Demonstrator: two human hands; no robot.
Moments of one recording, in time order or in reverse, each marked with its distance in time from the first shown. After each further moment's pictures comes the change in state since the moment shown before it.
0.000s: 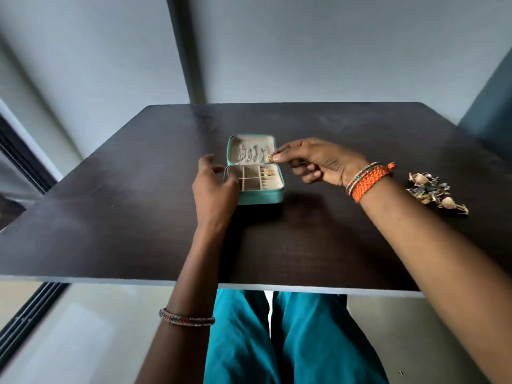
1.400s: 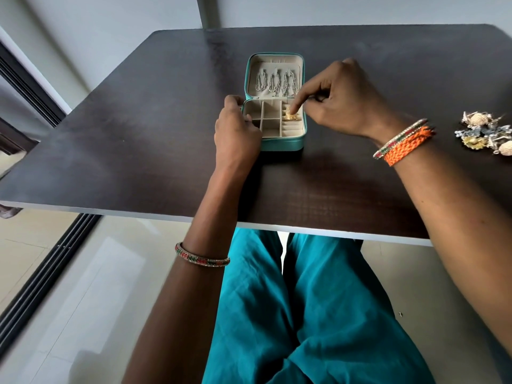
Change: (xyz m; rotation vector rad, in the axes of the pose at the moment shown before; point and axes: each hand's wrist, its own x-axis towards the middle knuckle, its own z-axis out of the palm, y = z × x) left_hand -0.004 -0.009 0.006 0.227 -0.087 0.034; right_hand -0.016 0.006 0.031 -0.874 0.323 -0.577
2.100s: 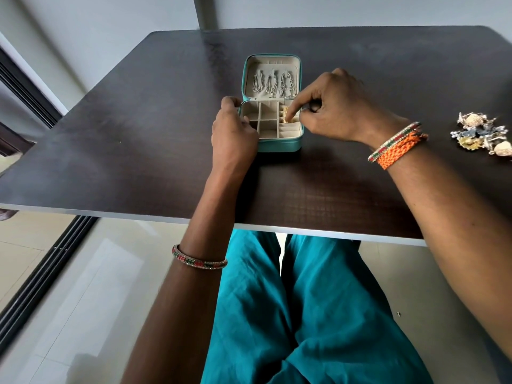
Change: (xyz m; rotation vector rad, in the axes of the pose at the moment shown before) left_hand 0.000 -0.001 0.000 -0.008 0.010 0.002; right_hand -0.004 -0.009 0.001 -0.122 -0.083 0.077
